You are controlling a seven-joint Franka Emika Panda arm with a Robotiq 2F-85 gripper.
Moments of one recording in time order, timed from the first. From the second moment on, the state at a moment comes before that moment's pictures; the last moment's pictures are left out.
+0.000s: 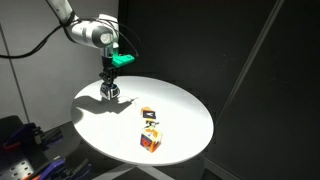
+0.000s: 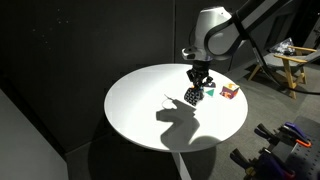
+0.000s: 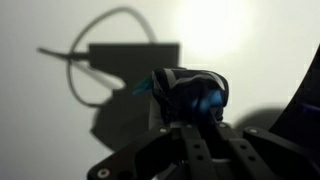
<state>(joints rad) 0.00 0.24 0.15 -2.22 -0.12 2.51 -1.50</state>
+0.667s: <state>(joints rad) 0.00 0.24 0.17 -2.22 -0.12 2.51 -1.89</state>
